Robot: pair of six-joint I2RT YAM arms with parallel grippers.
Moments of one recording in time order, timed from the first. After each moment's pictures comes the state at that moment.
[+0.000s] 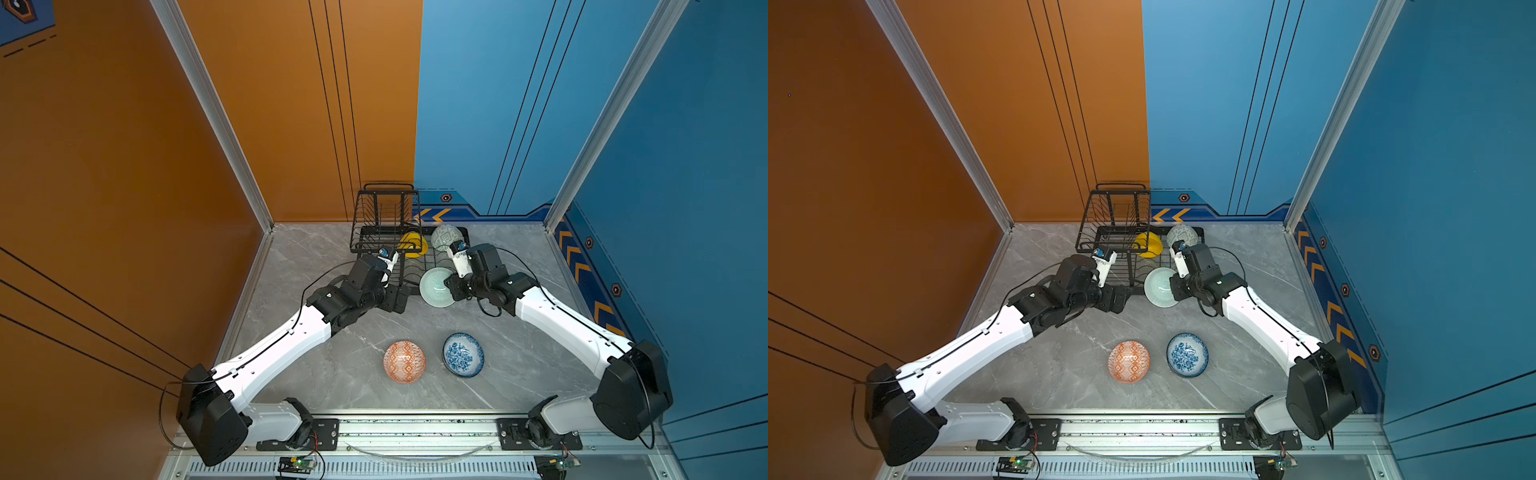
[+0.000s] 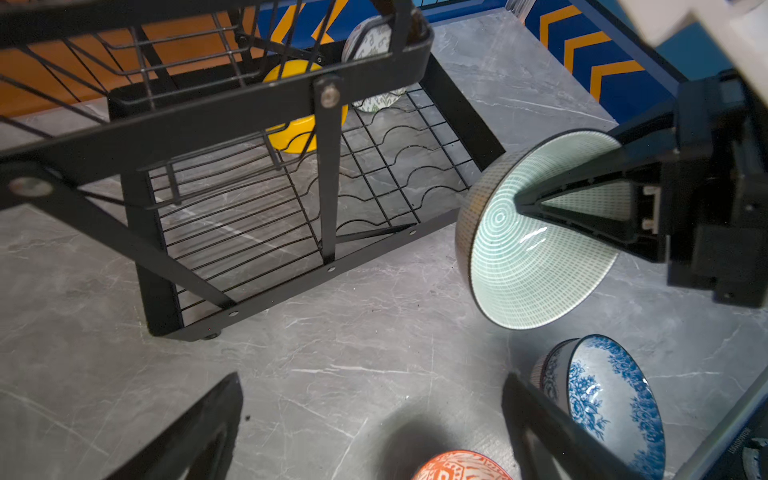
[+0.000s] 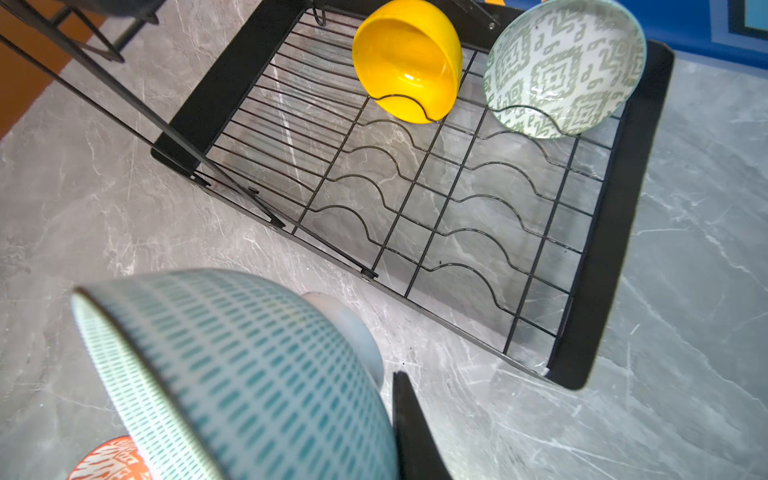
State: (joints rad) left arm -0.68 1.28 1.12 -0.51 -0.08 -0.25; right arm 0.50 1.43 1.13 -0.48 -0.05 0.10
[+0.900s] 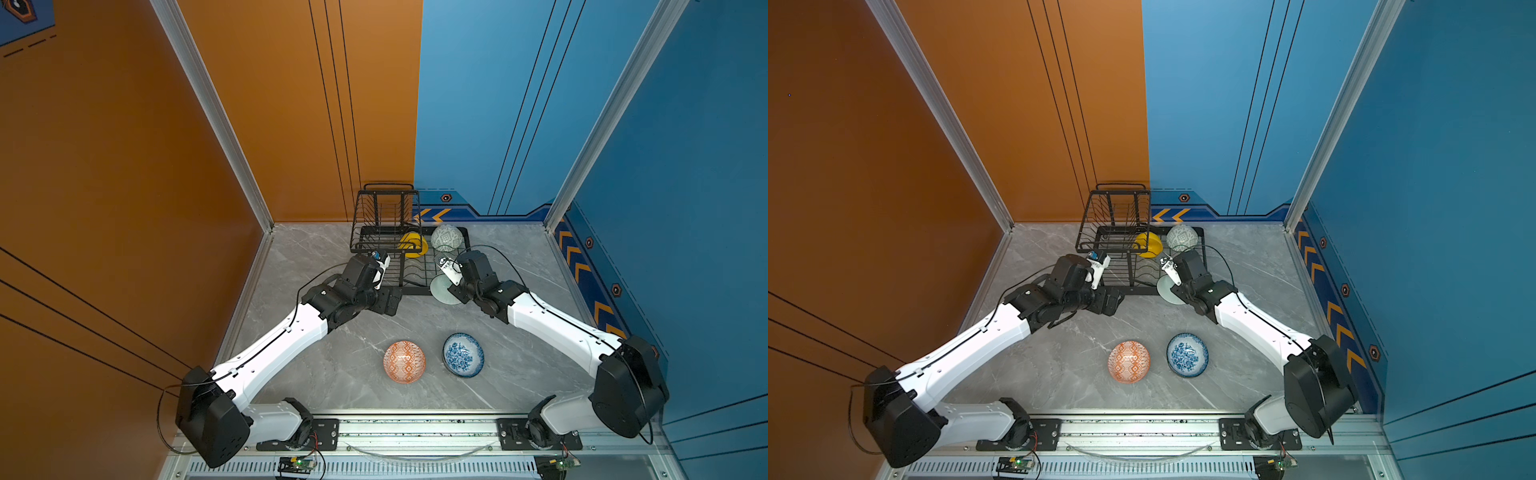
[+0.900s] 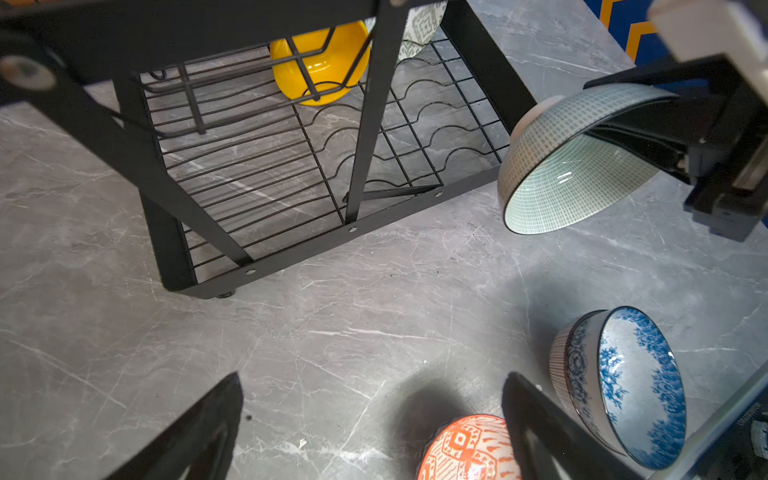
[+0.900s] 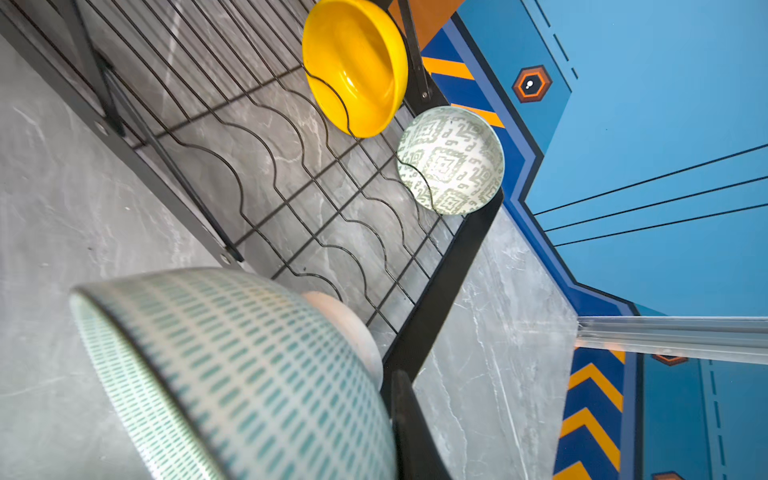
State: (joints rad) left arm -0.62 1.29 1.11 -0.59 -0.02 -0.23; right arm 0.57 1.45 1.04 -0.29 0.33 -0.53
